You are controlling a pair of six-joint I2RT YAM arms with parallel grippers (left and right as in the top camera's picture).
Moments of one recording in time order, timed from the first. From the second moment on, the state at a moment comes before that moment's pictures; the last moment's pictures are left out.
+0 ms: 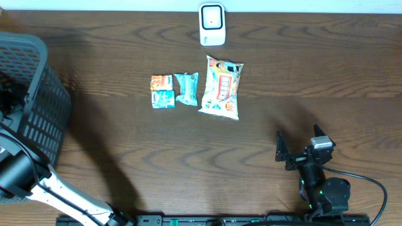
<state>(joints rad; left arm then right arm) 0.85 2.19 1.58 -0.35 0.18 0.26 0.08 0.01 0.01 -0.06 -0.11 0.03</state>
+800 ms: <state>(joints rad) 0.85 2.05 1.58 -0.49 0.18 0.22 0.08 0.01 0.01 -0.06 -0.11 0.03</state>
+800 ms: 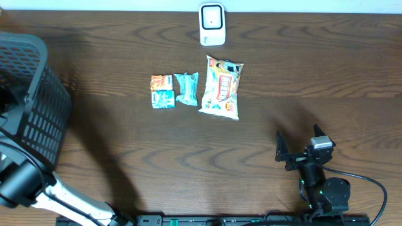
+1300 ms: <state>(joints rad) 0.85 1.63 1.58 -0.77 0.18 0.01 0.08 0.01 0.01 -0.06 -0.11 0.03</state>
